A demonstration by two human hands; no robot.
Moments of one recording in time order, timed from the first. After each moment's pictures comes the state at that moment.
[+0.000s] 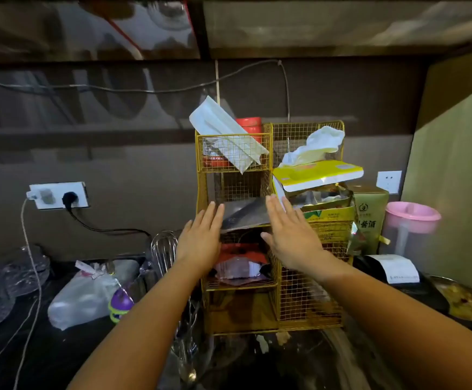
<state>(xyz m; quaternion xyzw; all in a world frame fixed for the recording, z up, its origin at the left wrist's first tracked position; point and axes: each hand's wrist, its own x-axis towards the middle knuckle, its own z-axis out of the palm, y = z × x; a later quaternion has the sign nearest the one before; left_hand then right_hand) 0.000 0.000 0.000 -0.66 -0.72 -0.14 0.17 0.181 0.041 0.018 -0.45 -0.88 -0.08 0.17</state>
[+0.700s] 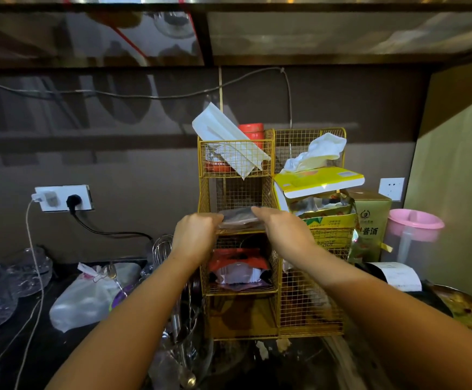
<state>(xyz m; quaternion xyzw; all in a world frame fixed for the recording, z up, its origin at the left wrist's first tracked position) 0.001 -0.018 0.035 -0.67 -0.65 -0.27 0.22 0.170 0.029 0.047 -0.41 -0.88 -0.05 0.24</state>
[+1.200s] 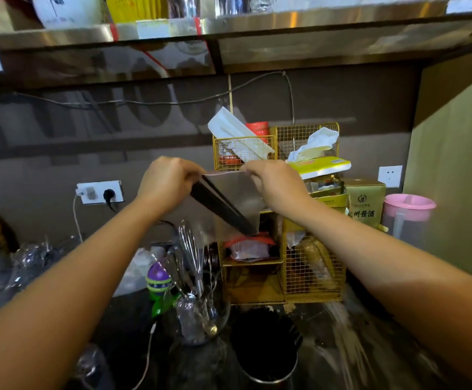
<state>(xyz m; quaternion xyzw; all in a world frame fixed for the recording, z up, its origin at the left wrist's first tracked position) 0.009 -0.150 0.127 -0.64 -0.66 -0.33 0.23 0.178 -0.070 0.111 -0.30 -0.87 -0.02 0.40</state>
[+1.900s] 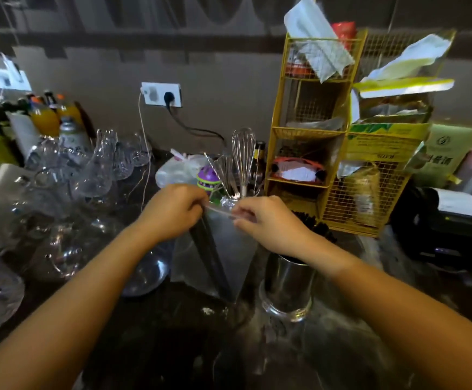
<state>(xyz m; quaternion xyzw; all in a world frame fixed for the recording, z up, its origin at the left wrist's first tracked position) 0.009 -0.293 -0.022 -0.59 -0.77 -0.24 0.07 0.157 -0.193 -0.032 -0.16 -0.94 0.21 0.20</state>
